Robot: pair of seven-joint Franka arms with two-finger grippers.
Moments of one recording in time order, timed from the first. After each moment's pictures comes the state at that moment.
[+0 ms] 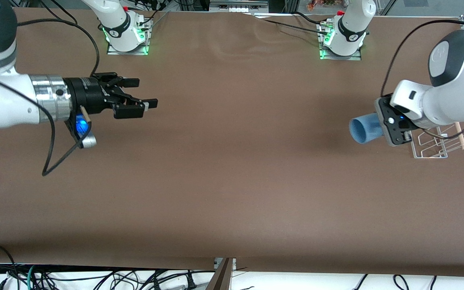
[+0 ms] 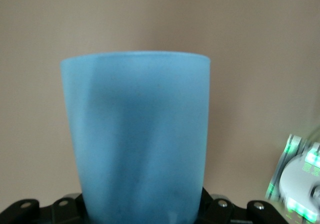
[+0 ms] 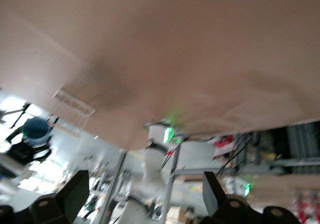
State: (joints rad) left arm 0.05 0.21 -0.11 -1.66 0.07 1.63 1.16; right arm 0.02 0.47 0.27 -1.08 0.66 1.31 1.05
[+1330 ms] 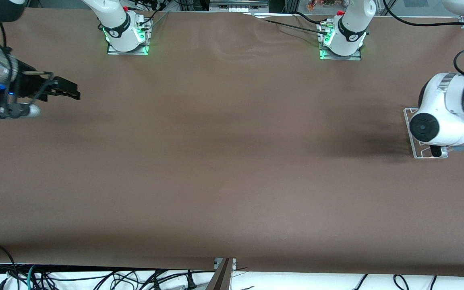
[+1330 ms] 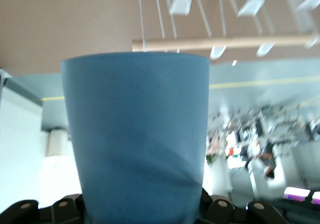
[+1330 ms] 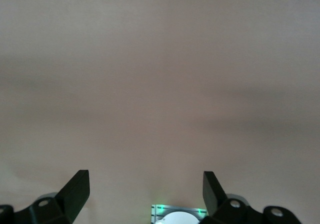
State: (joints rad) left arm 0.13 0.31 -0.11 -1.86 1.26 1.69 1.11; right arm 0.05 0.09 0.02 -1.52 0.07 1.44 0.04
